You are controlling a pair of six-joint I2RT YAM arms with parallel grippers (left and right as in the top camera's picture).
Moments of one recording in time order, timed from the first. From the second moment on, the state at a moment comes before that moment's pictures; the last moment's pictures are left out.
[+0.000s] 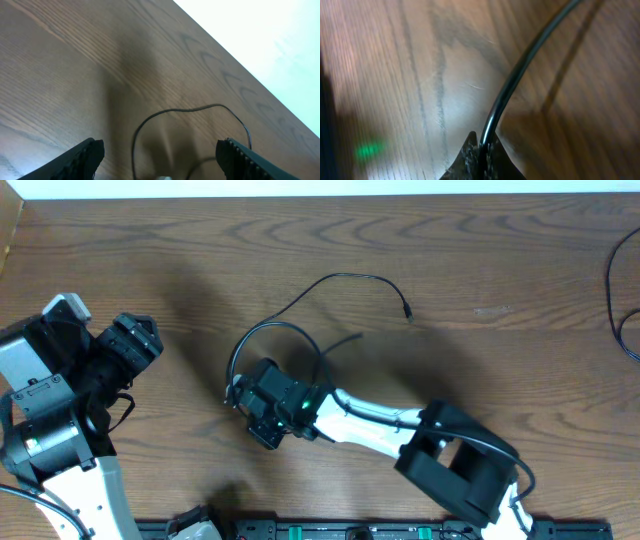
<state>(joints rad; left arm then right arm) 0.46 1.04 1.25 -0.97 0.35 -0.36 1.03 2.06 1.29 -0.21 -0.34 0.13</state>
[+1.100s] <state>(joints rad) 0.30 1.05 1.25 -1.09 0.36 -0.32 -0.40 1.16 1.48 -0.74 0.01 0.06</state>
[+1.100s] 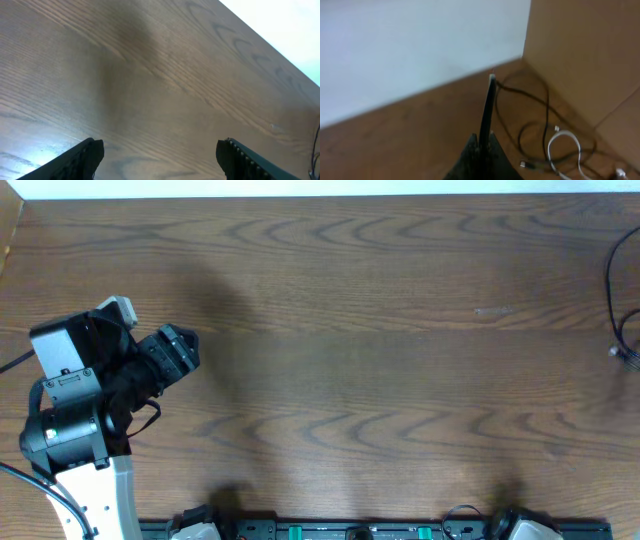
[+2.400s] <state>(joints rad) 0.09 1.10 1.25 -1.15 0.36 -0.12 -1.11 1.88 1.48 -0.66 -0.34 0.43</state>
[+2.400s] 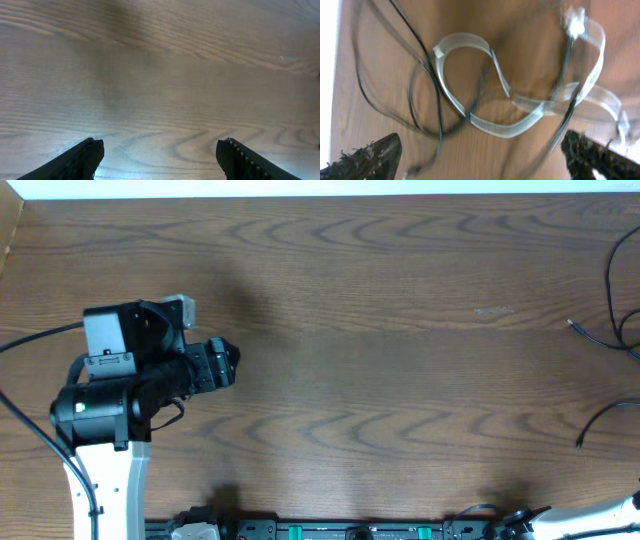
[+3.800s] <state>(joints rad) 0.08 0.79 1.25 -1.14 0.31 -0.06 0.21 1.06 1.47 -1.30 -0.27 0.04</state>
